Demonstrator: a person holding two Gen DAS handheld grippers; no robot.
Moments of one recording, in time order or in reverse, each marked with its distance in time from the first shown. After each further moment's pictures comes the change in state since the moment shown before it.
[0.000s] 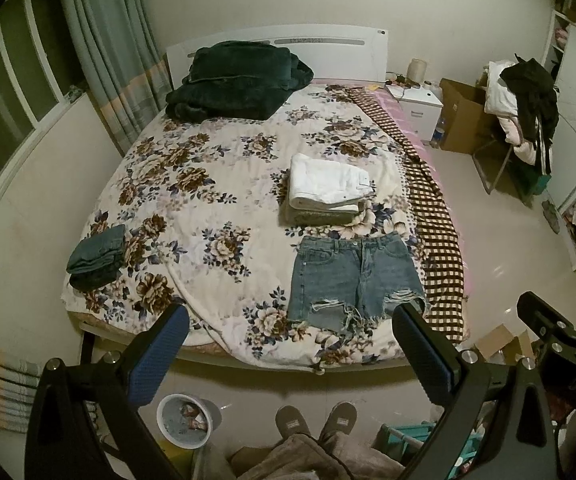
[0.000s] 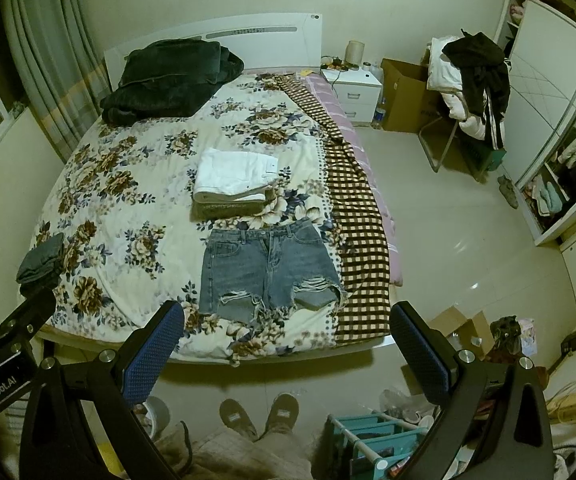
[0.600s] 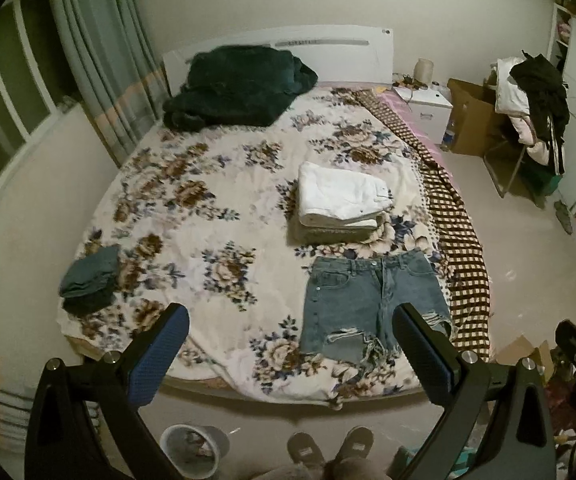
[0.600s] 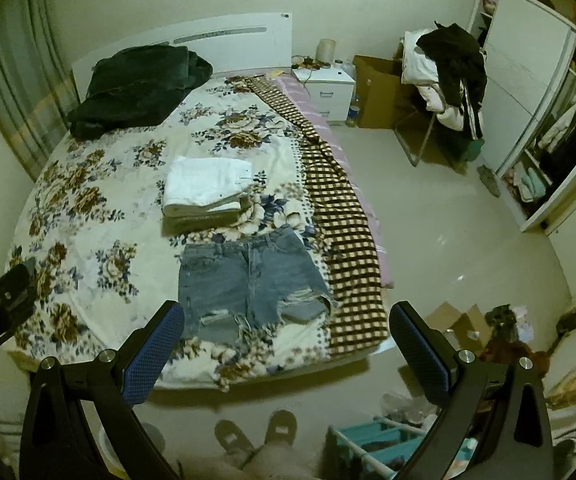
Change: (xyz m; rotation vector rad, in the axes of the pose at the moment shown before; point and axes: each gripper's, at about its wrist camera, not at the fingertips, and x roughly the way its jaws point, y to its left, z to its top) left arm 0.106 0.004 0.030 0.024 -0.030 0.023; right arm 0.099 -0.001 0.029 0.086 -0.015 -0.104
